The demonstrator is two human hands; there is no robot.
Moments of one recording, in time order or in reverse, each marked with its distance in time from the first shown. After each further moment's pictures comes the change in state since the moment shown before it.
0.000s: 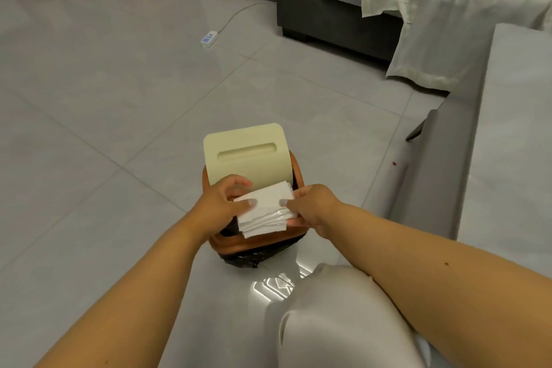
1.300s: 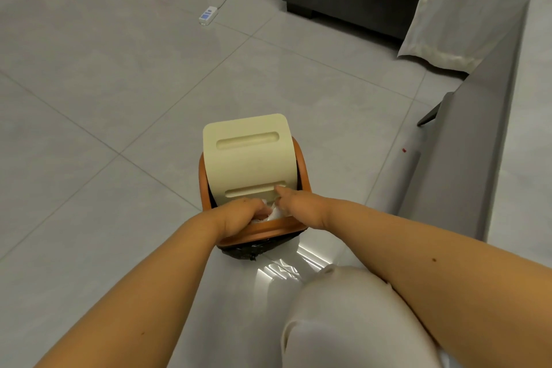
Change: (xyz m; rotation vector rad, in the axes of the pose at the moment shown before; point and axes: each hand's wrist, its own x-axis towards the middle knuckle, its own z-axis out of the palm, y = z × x) left_hand 0.019 -0.018 0.028 0.222 -0.411 -0.323; right_hand 0.009 -0.002 0.012 -0.795 -0.349 -0.101
